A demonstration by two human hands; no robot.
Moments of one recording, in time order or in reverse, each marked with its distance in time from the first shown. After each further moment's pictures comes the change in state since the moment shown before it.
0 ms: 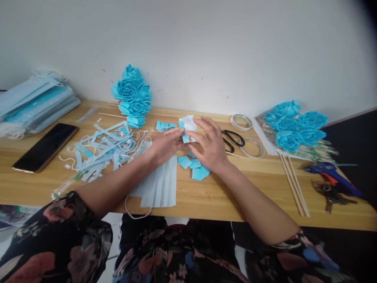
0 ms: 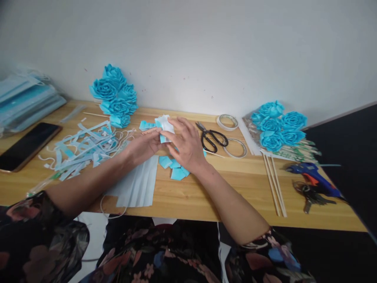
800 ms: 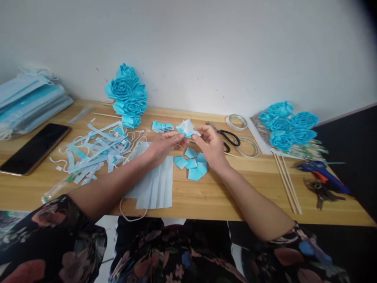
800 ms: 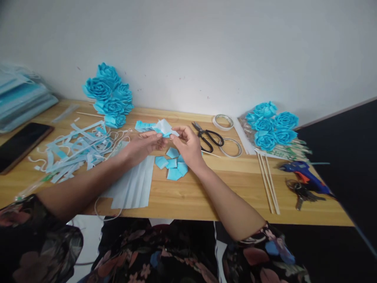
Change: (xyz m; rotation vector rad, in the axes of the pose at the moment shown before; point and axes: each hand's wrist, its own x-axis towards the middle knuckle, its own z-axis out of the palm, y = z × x) left_hand -0.001 -0.004 -0.003 0.234 0.016 -0.025; right_hand -0.008 0.006 0.014 0.631 0.125 0.669
